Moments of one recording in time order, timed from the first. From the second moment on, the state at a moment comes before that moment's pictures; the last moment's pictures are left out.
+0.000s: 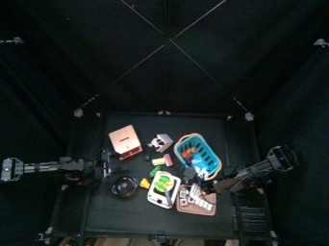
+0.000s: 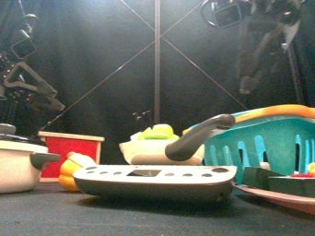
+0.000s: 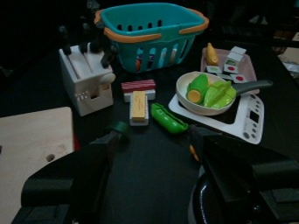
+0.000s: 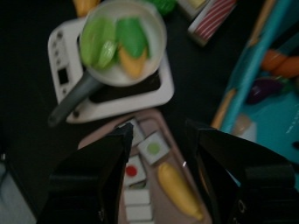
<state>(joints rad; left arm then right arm) 0.24 -0.97 1.43 0.29 -0.23 -0.28 0.30 -0.33 0.62 -0.56 0.83 1.18</state>
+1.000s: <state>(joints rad) 0.23 -0.97 1.43 0.29 -0.23 -0.28 -0.31 -0.22 0.87 -0.63 0.48 1.19</state>
